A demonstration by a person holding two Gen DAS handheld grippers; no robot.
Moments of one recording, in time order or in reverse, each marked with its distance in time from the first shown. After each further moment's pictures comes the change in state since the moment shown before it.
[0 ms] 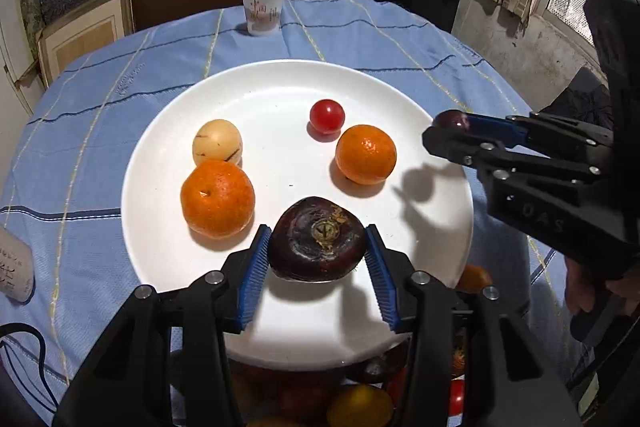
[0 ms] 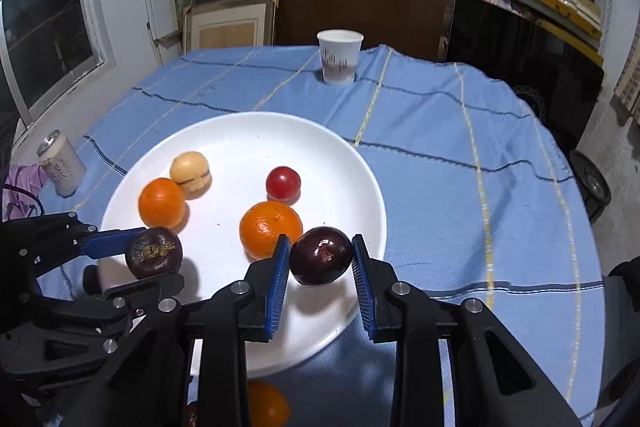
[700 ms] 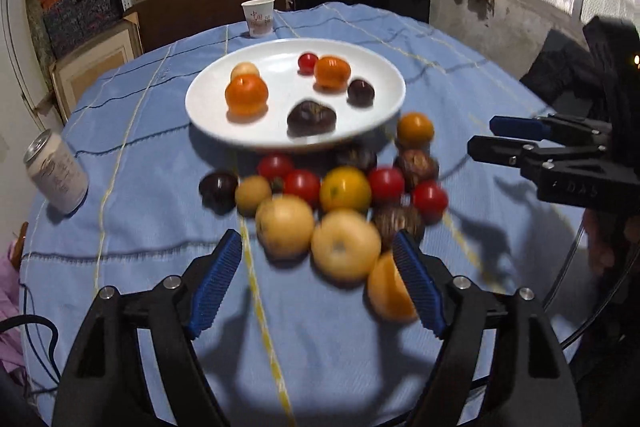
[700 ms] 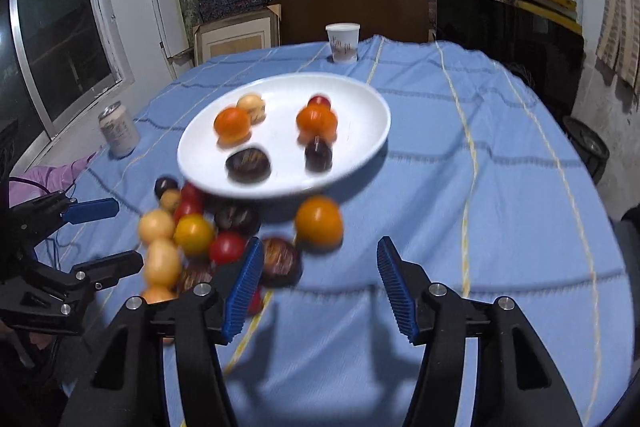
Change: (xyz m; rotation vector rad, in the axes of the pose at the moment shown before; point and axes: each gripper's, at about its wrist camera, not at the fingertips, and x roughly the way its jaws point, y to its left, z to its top) left arm -0.097 -0.017 -0.146 0.138 -0.090 0.065; right arm -0.100 0.033 -0.141 0.116 -0.045 0.050
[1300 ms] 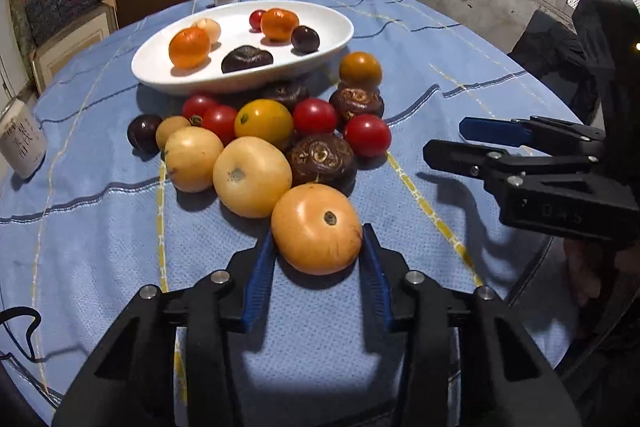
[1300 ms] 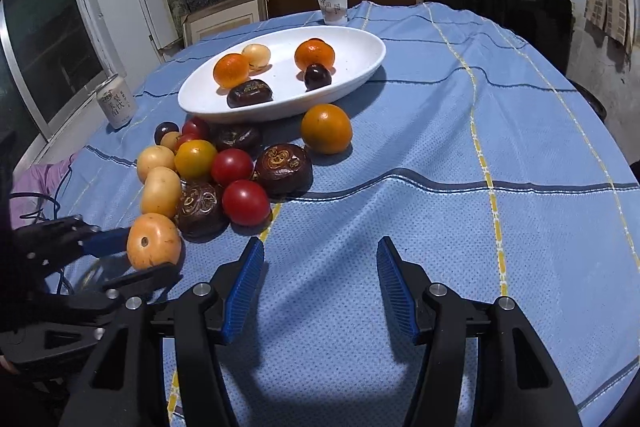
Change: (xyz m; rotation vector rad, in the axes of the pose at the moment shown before) left arm 0.018 -0.041 -0.026 -0.001 0.049 -0.076; right arm 0.004 0.007 -0.042 0.044 0.022 -0.010
